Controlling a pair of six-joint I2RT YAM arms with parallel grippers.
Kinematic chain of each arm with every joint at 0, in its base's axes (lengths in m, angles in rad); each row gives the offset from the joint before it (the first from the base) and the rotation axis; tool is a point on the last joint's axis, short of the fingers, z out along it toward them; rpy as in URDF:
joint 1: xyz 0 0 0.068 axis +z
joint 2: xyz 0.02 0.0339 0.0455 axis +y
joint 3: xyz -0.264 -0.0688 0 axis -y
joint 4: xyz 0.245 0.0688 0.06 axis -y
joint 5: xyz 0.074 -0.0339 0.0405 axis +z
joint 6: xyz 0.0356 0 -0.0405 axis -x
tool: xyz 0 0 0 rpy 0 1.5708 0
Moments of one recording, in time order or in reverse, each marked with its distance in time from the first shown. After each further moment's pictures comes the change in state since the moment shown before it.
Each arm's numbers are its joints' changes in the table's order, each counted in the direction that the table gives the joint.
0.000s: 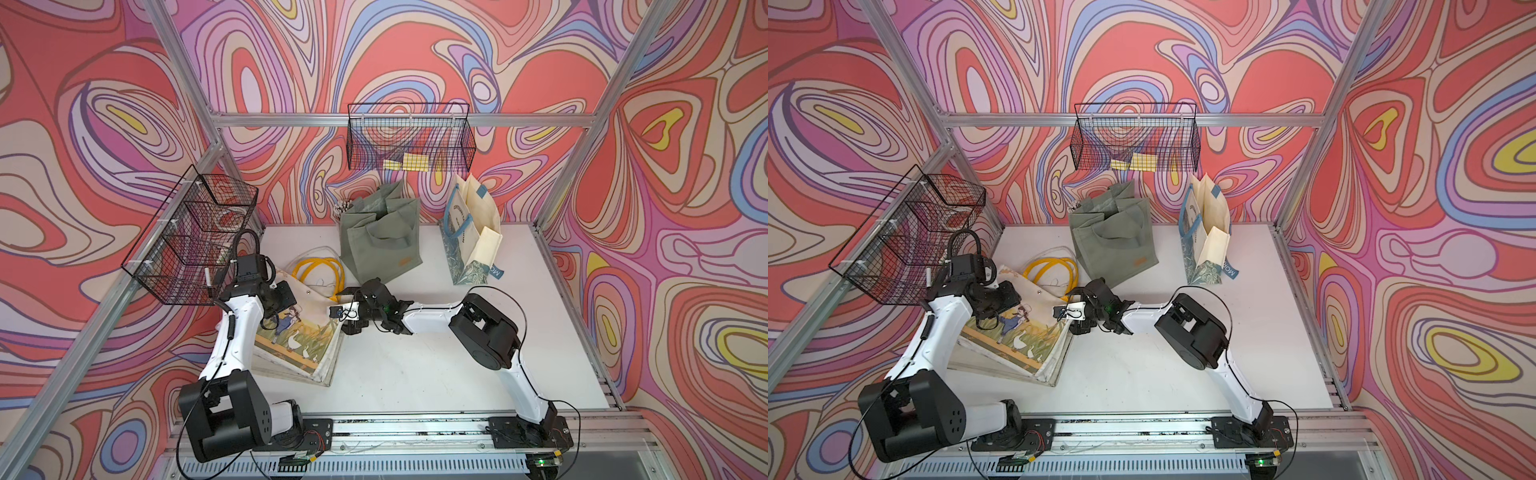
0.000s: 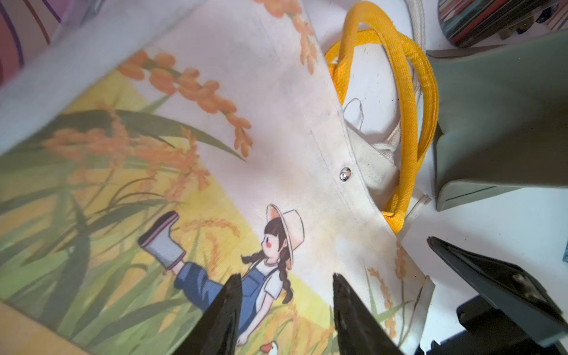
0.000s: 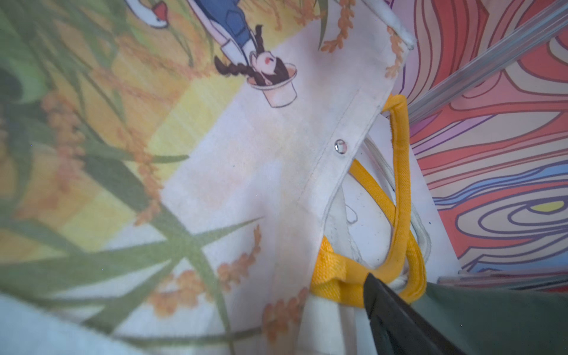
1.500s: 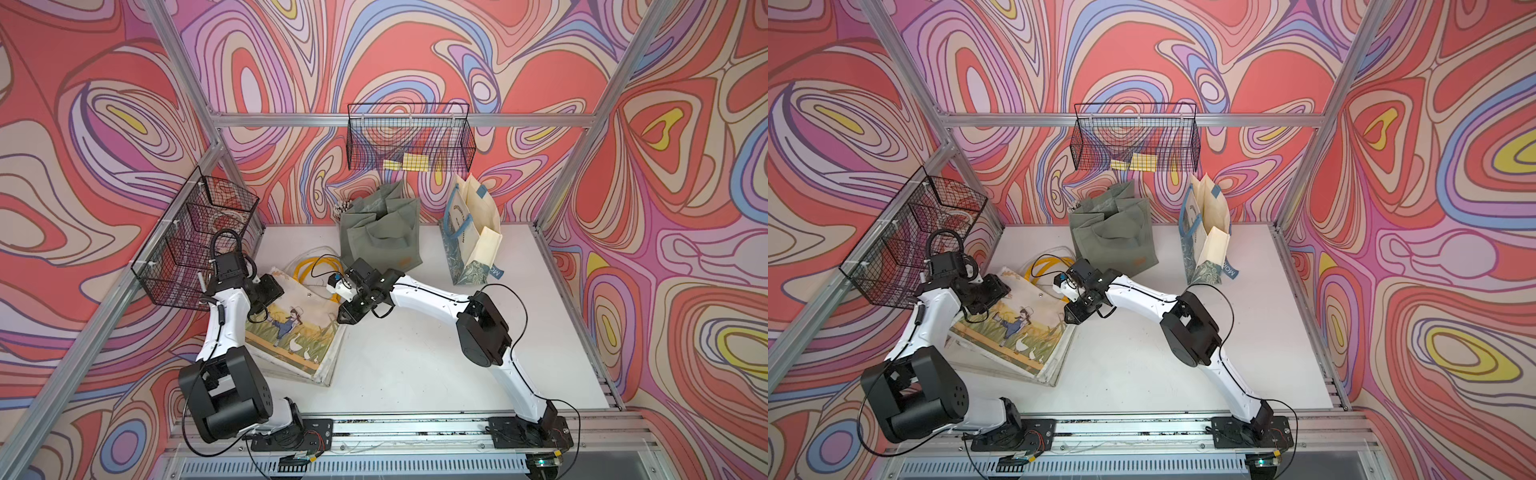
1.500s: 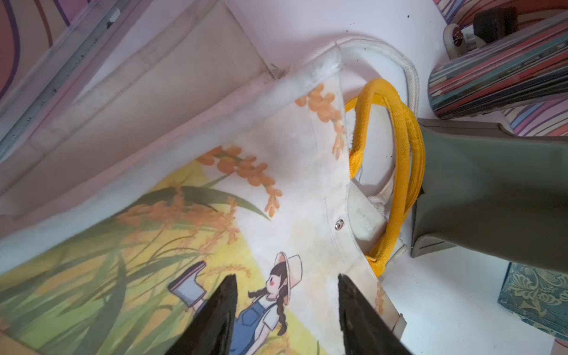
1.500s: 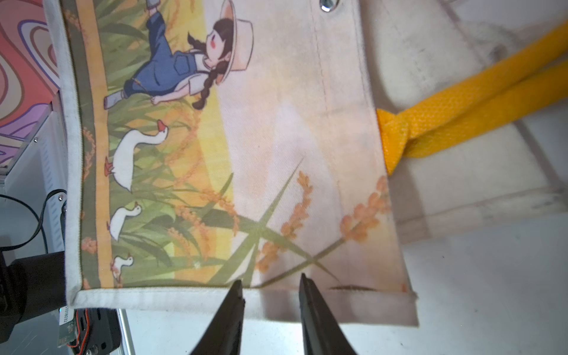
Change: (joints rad) left arm 0.169 0.108 0.056 0.091 -0.122 0.035; right arm -0.008 0.104 0.567 -0.990 0.148 -0.888
